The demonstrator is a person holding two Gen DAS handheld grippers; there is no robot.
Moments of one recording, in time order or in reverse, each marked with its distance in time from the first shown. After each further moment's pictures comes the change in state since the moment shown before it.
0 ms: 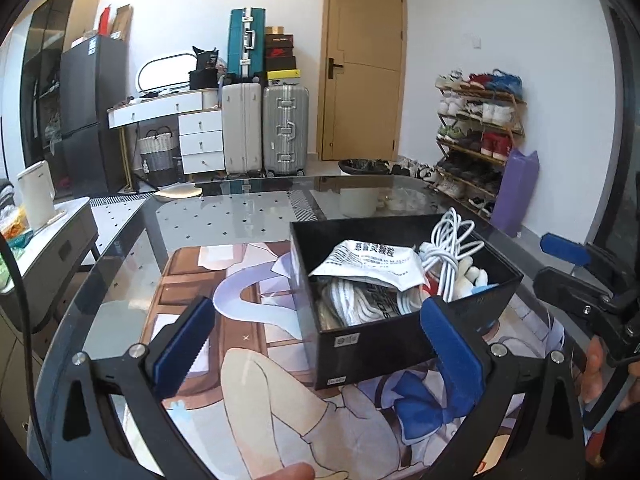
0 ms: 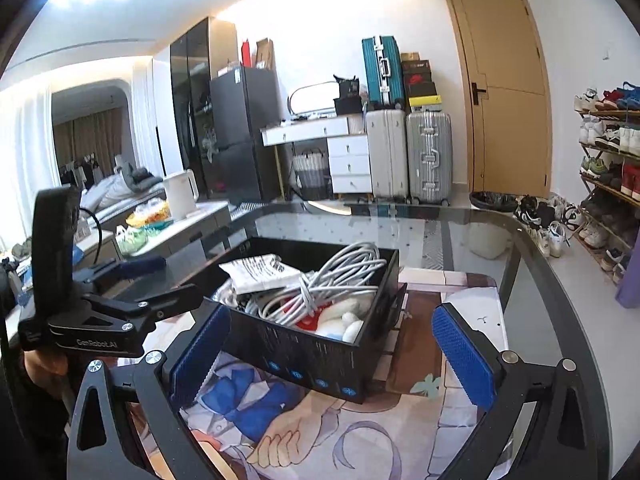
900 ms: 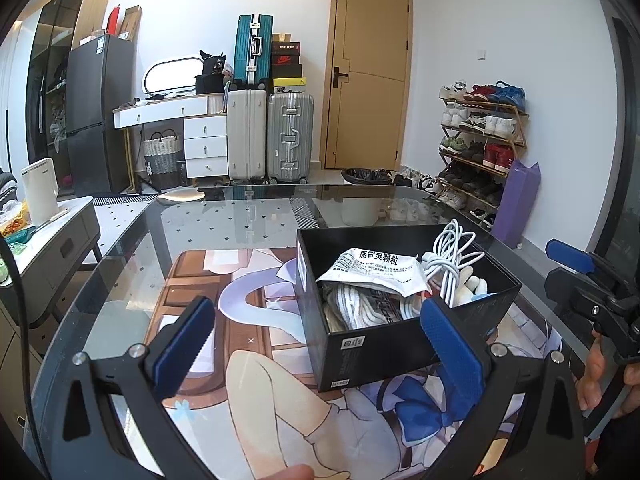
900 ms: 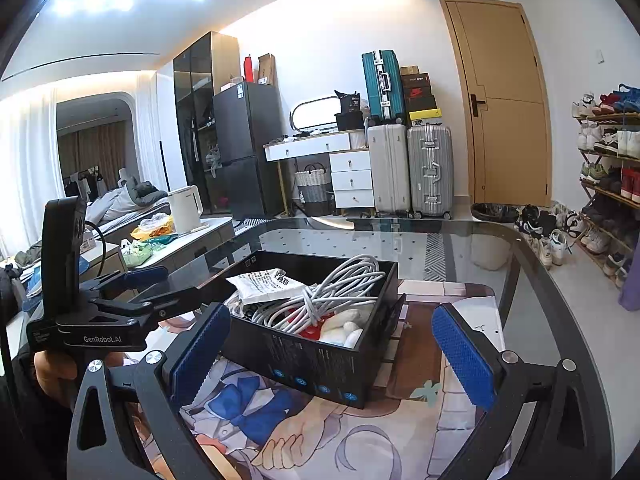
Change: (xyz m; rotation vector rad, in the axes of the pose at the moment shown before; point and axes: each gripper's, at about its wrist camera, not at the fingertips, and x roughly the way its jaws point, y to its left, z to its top) left arm -0.005 0.001 -0.003 -0.014 -0.029 0.005; right arm -0.008 -0.001 0.000 0.003 -0.041 0.010
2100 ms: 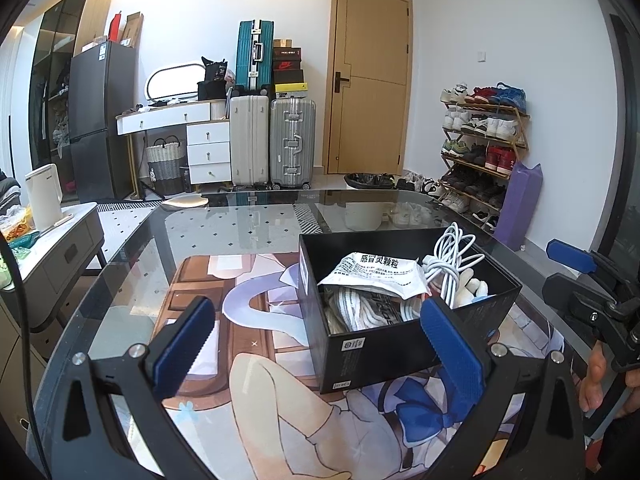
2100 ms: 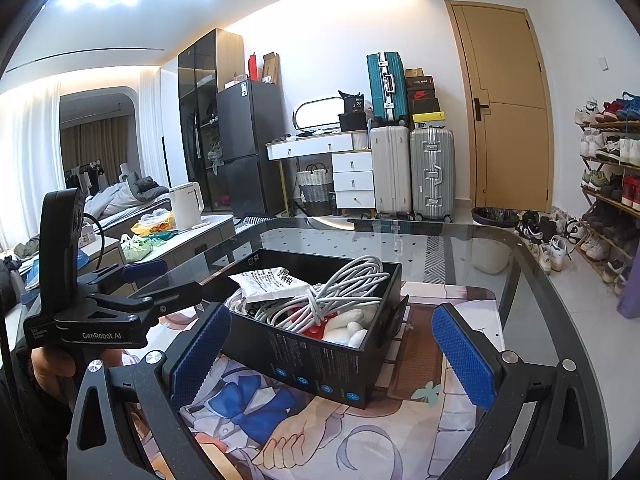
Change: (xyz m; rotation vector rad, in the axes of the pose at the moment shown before) left arm -0.008 -0.002 0.004 0.009 -0.019 0.014; right arm 0.000 0.001 -0.001 -0.007 0.000 -0.001
